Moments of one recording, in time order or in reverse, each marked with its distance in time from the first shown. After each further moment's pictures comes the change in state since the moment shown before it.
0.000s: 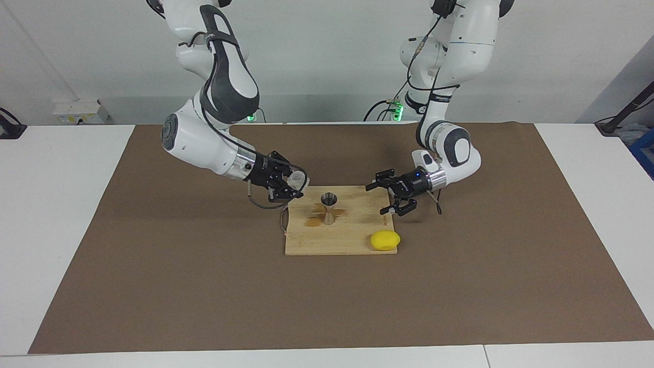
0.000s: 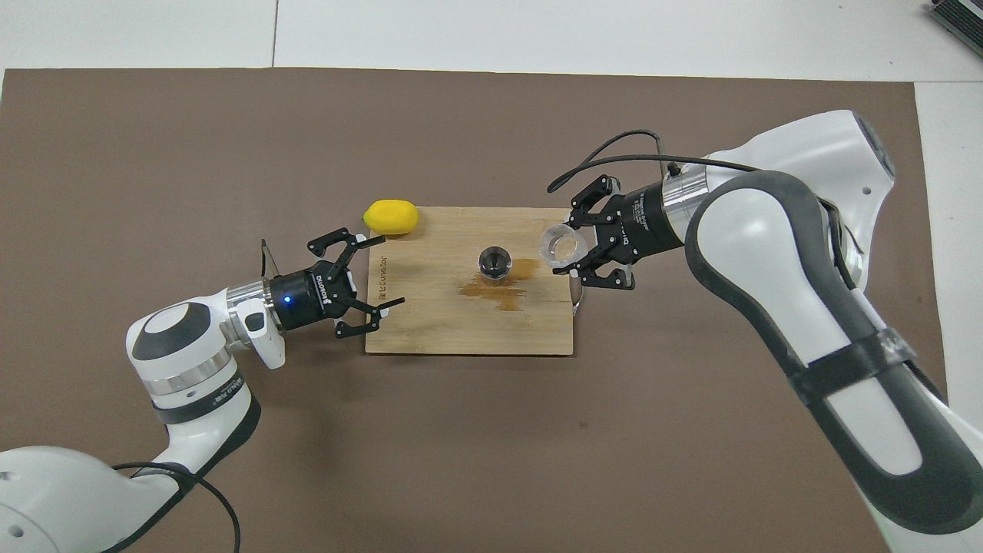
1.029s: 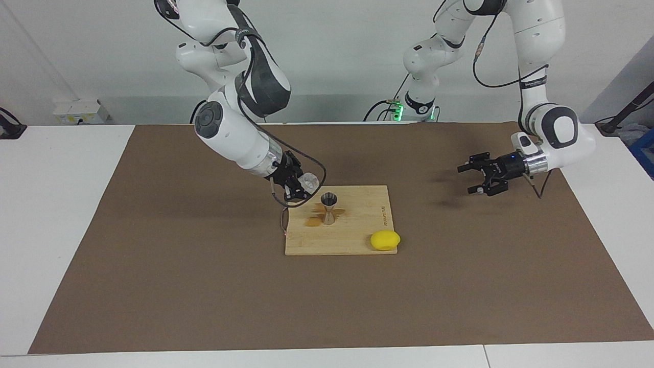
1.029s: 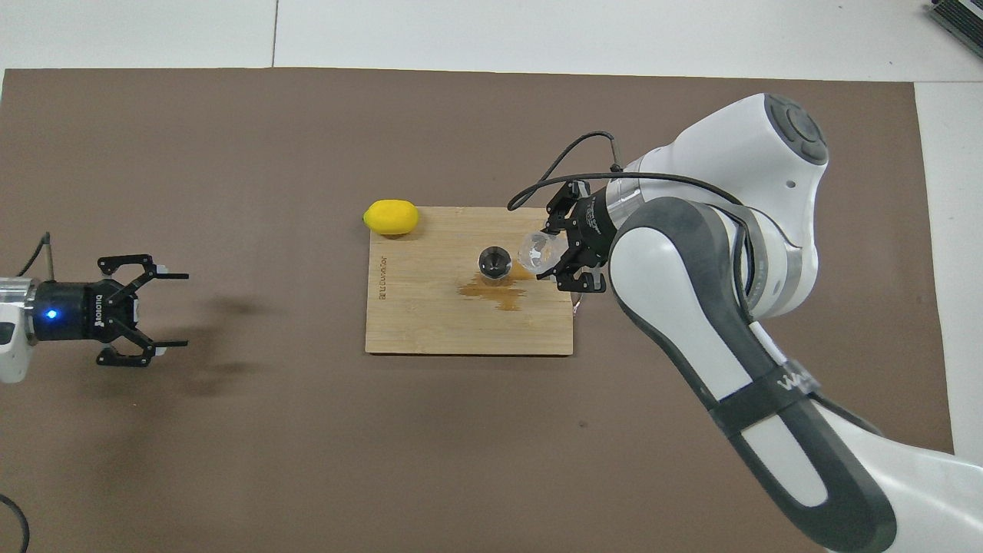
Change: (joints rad) left arm 0.546 -0.024 0.008 0.224 0.906 -0.283 -0.077; right arm 0.092 0.041 0.000 0.092 -0.243 0.001 0.189
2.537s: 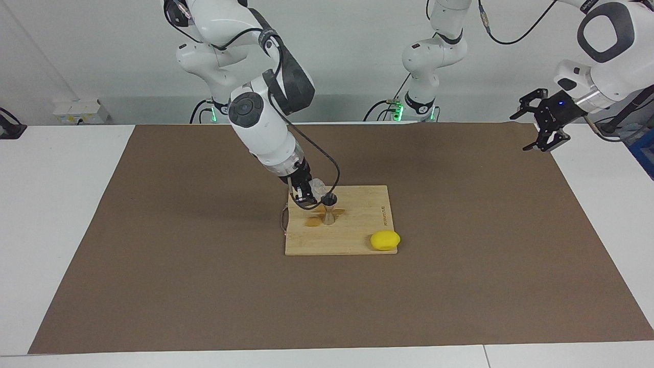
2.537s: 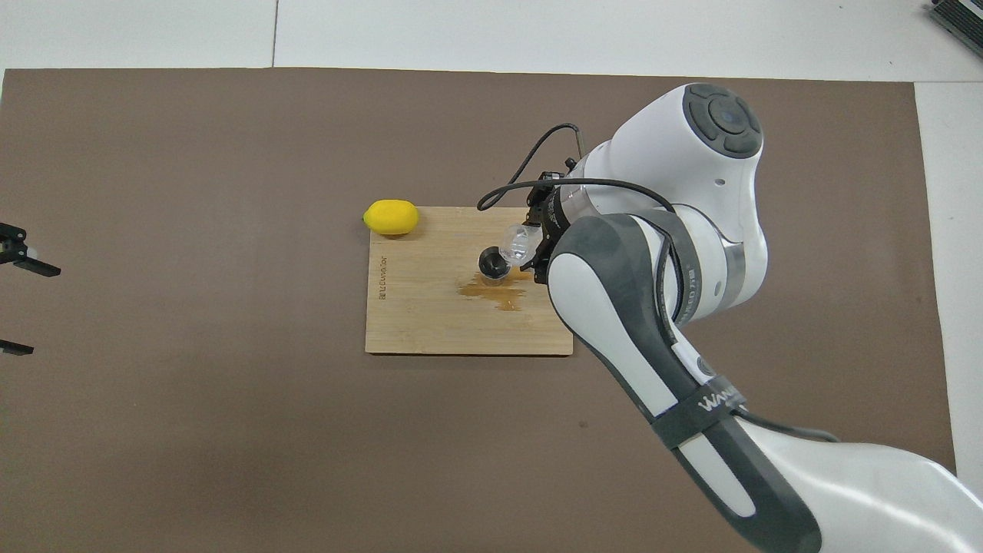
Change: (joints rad) left arm -0.181 -0.232 -0.031 0.441 0.795 -0.275 -1.115; right arm 0.076 0.062 -0.001 0.105 -0.195 0.000 0.160
